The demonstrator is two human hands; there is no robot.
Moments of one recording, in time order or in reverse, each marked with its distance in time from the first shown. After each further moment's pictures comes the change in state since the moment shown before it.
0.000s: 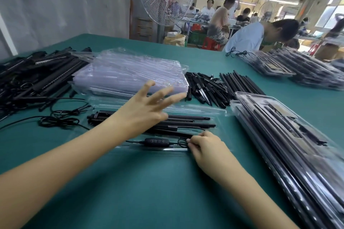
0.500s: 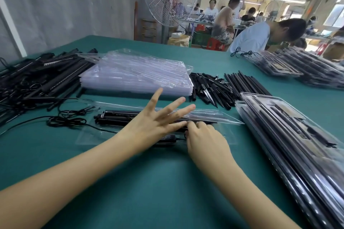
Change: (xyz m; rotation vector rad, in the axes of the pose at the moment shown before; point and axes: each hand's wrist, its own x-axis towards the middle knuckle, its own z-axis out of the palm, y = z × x) left_hand -0.008 0.024 0.018 0.209 0.170 0.023; right_hand 0.014 -0.027 0.000 -0.290 0.194 -0.062
